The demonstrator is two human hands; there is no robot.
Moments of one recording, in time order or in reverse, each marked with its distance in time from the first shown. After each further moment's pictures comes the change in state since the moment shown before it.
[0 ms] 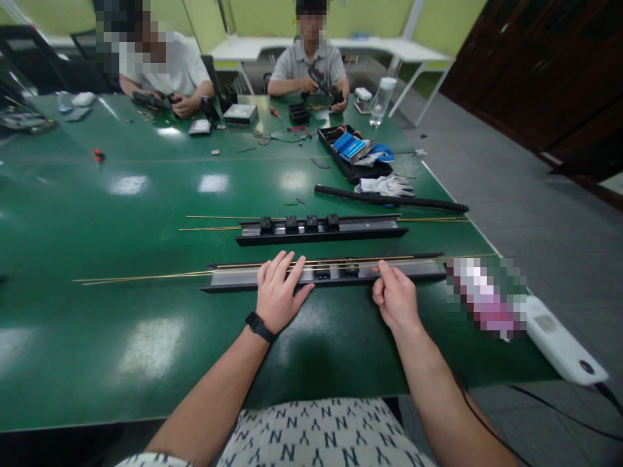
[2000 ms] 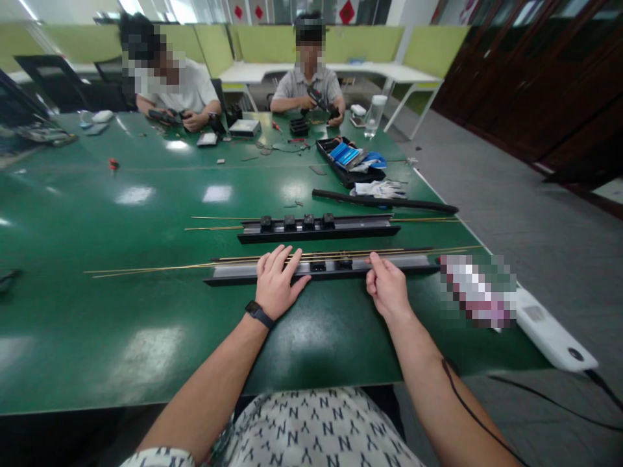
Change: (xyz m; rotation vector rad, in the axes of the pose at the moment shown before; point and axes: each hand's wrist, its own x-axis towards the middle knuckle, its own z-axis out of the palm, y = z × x) left_hand 0.001 -0.005 0.006 0.011 0.032 0.020; right_hand 0.002 -0.001 0.002 0.027 -0.058 -0.020
